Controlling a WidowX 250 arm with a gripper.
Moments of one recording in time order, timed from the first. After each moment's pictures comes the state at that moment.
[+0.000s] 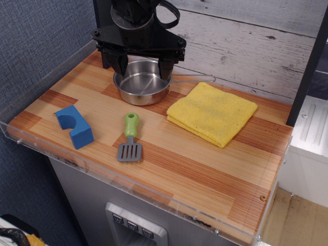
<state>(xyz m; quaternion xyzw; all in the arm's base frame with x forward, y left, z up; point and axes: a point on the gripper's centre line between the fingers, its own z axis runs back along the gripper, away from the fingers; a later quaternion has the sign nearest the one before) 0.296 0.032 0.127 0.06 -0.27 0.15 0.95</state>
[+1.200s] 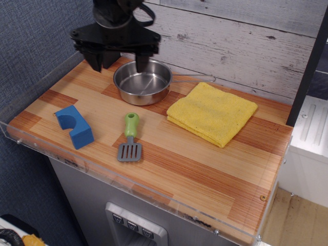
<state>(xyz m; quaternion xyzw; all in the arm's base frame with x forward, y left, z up) 0.301 0.081 0.120 0.11 -0.27 0.25 0.92</state>
